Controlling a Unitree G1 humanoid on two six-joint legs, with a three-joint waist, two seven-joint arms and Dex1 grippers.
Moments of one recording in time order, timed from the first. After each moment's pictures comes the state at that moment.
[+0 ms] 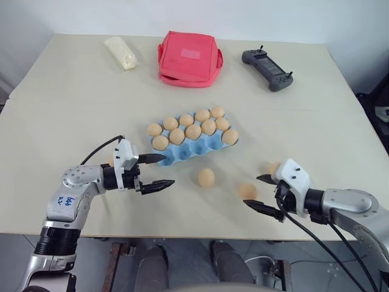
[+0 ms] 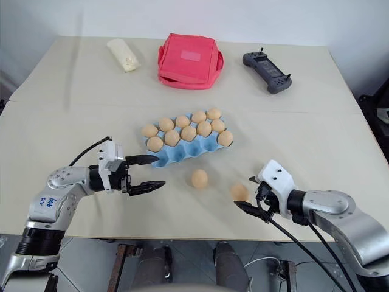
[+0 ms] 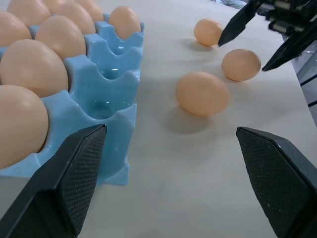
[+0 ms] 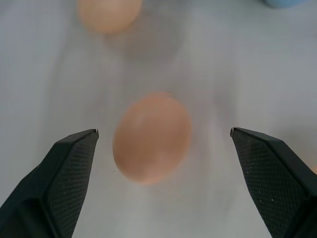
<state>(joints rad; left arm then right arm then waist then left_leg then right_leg) -0.27 0.61 0.04 -0.08 -0.44 0.37 -1.06 -0.03 -0.89 -0.04 -0.60 0.55 0.82 0.70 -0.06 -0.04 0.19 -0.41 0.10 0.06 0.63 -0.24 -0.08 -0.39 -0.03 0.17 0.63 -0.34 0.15</state>
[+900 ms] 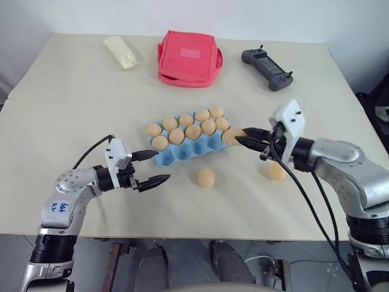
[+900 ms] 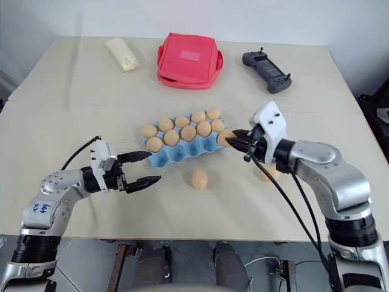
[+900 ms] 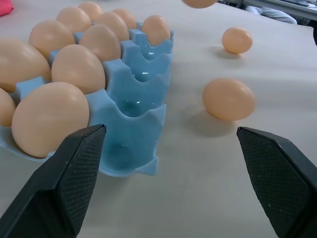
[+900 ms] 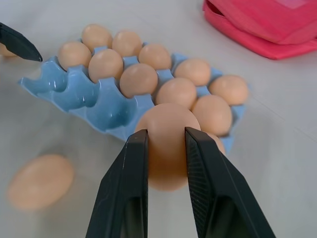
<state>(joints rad) -0.22 0.60 0.10 -0.11 -0.45 0.35 -0.97 -0.52 -0.67 0.03 -0.32 0.51 0.78 0.65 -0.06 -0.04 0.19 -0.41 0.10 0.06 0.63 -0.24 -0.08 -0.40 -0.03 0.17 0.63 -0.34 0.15</state>
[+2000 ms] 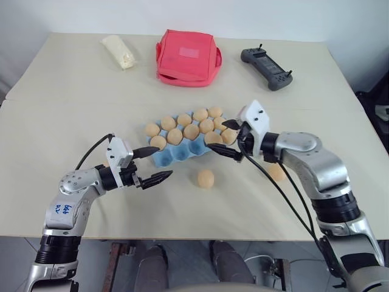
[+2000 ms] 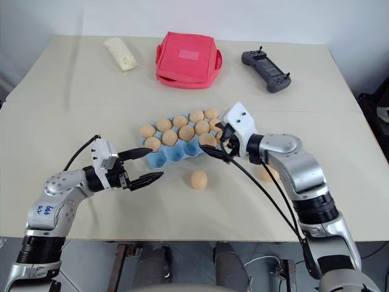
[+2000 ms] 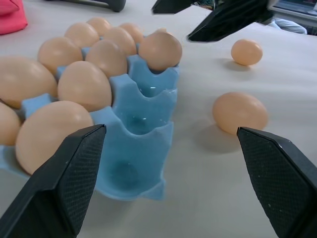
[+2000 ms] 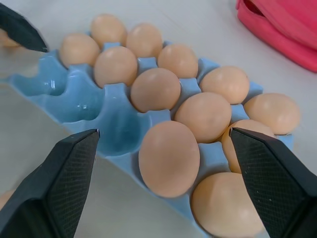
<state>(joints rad) -0.23 0.57 0.10 -0.11 -0.45 0.31 -0.93 -0.61 -0.57 0.14 -0.21 0.37 0.70 0.74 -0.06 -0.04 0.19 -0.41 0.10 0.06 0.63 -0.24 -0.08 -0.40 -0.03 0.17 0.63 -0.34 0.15</state>
